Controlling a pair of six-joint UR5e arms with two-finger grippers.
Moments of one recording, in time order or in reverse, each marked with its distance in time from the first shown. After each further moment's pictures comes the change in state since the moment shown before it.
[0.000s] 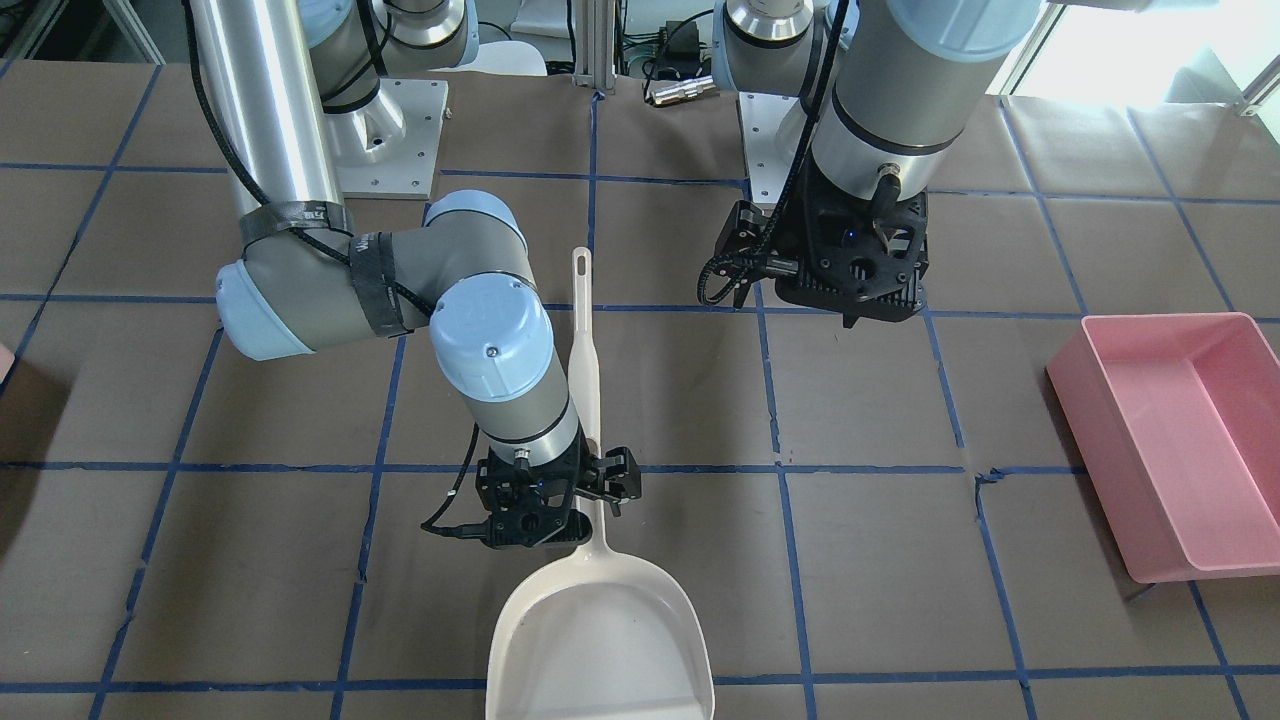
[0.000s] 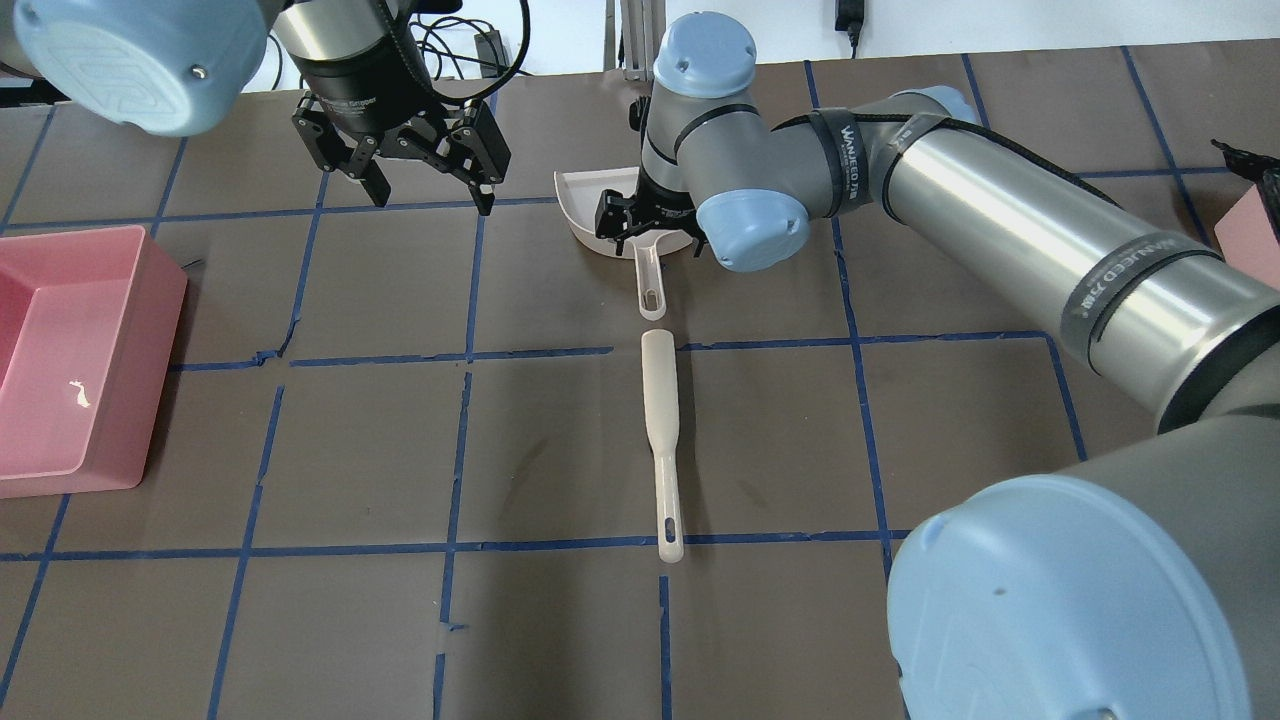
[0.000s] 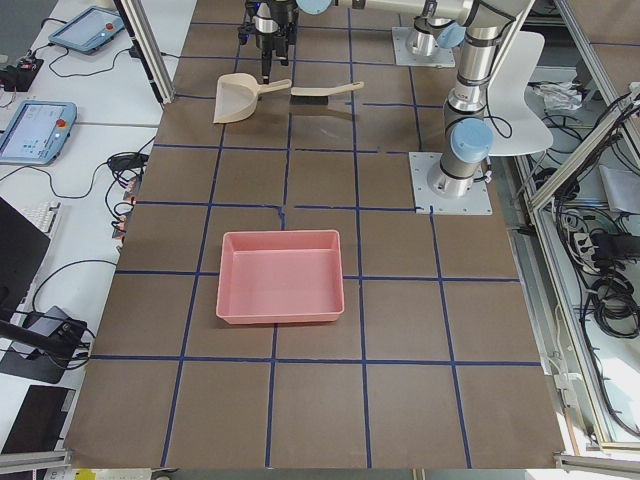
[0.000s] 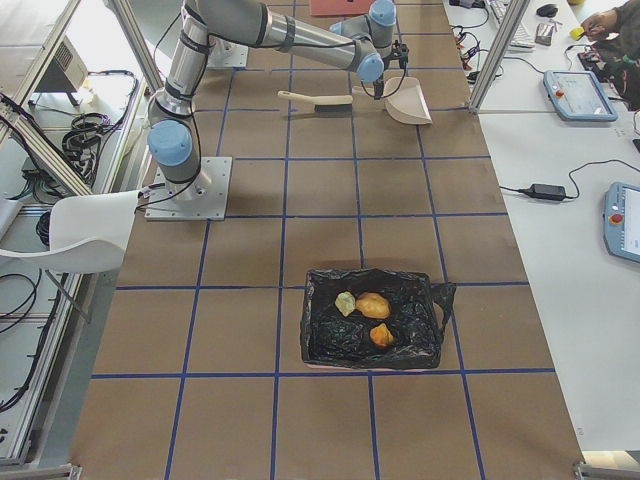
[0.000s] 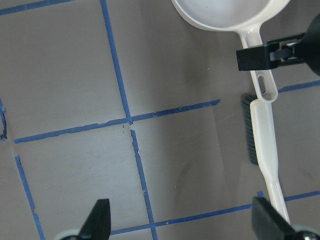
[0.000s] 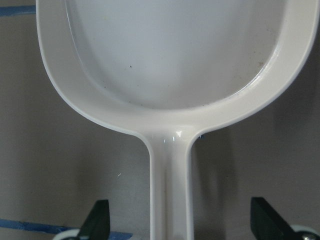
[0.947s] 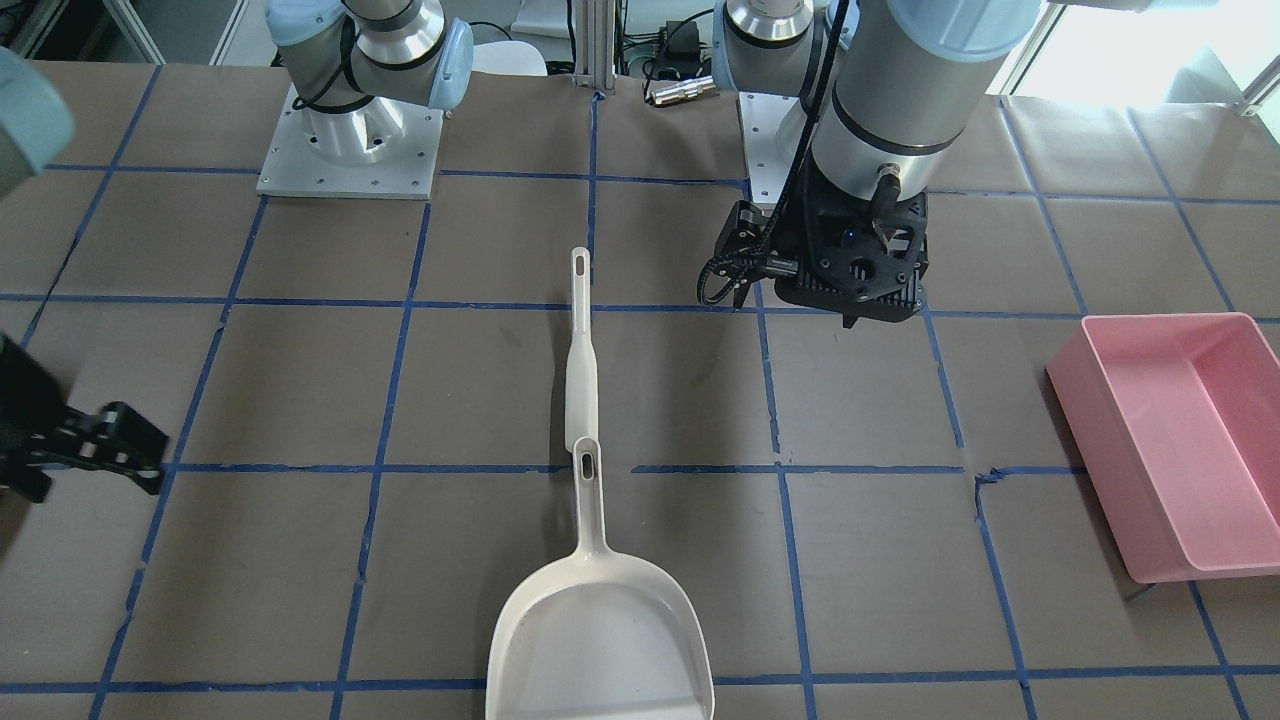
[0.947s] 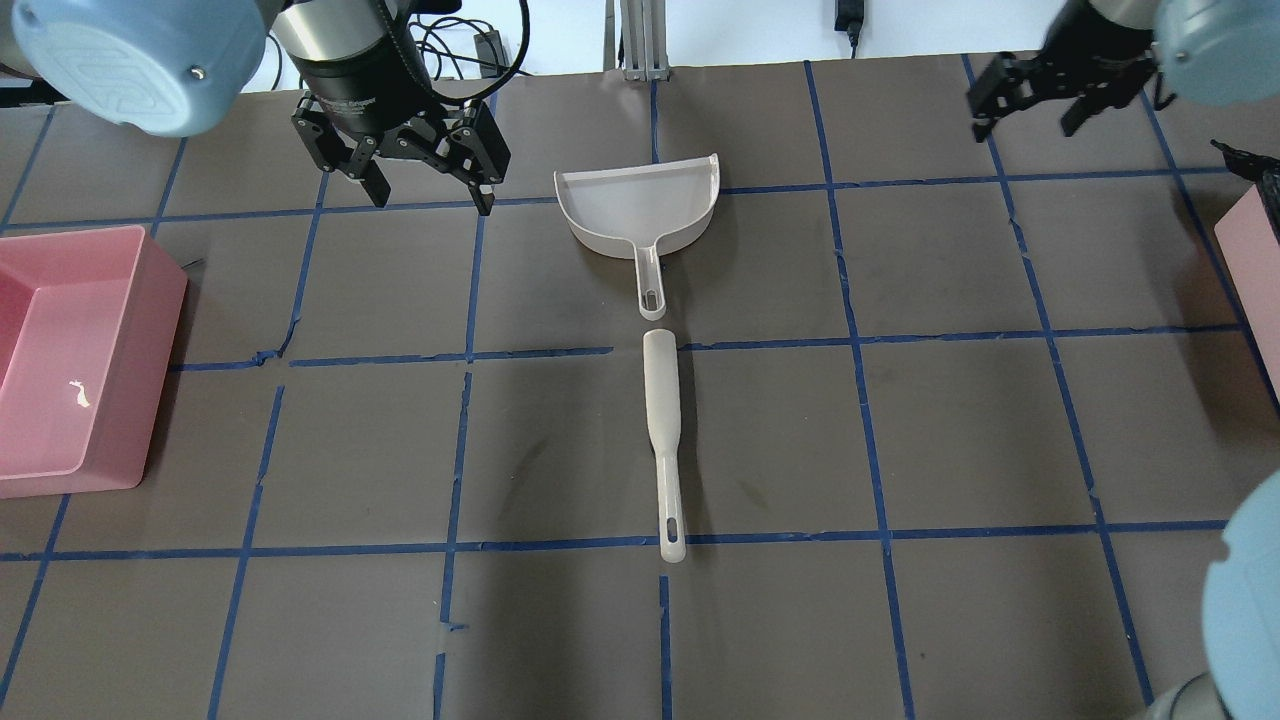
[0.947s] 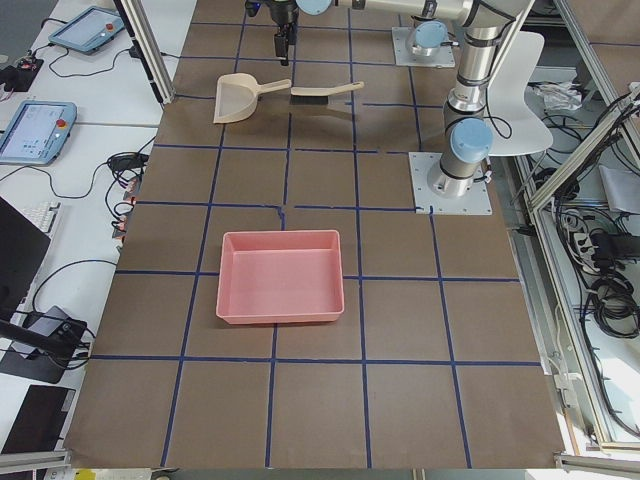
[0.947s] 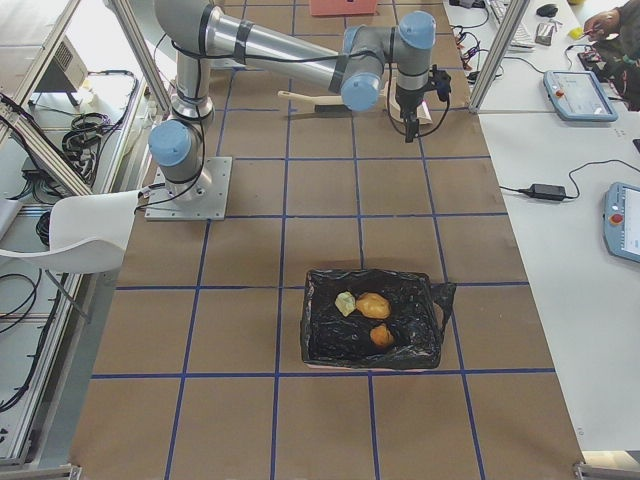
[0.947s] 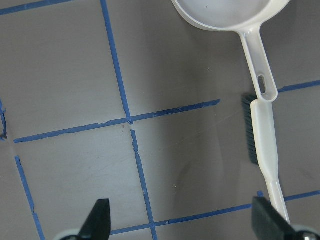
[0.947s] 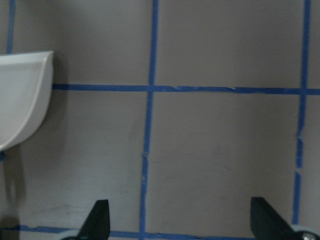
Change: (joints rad) left arm 0.000 0.000 0.000 0.000 0.000 0.000; right arm -0.593 -0.235 0.006 0.300 -0.048 -0.667
